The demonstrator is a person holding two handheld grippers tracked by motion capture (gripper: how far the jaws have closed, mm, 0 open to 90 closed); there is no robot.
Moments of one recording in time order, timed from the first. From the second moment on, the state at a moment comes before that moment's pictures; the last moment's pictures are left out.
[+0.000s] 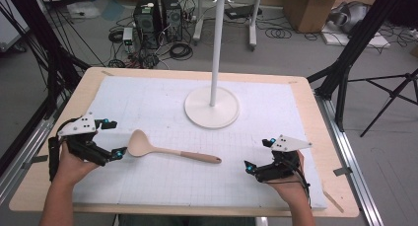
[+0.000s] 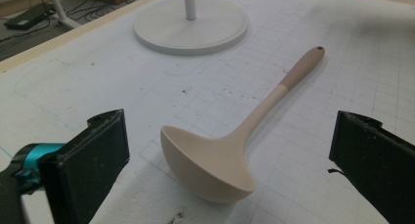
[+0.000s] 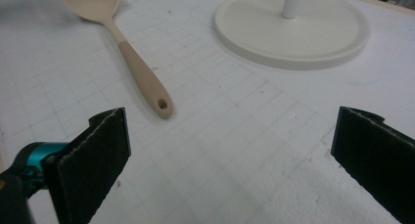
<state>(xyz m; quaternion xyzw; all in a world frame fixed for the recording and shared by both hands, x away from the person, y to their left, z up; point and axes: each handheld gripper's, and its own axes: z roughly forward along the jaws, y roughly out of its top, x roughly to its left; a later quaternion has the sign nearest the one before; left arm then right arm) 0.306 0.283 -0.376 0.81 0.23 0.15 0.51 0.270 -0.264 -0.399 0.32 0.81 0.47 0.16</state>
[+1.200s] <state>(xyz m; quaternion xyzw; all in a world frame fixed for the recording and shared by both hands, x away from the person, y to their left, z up) 0.315 0.255 -0.365 0.83 0.19 0.13 0.50 0.269 -0.281 -0.402 0.34 0.80 0.47 0.16</state>
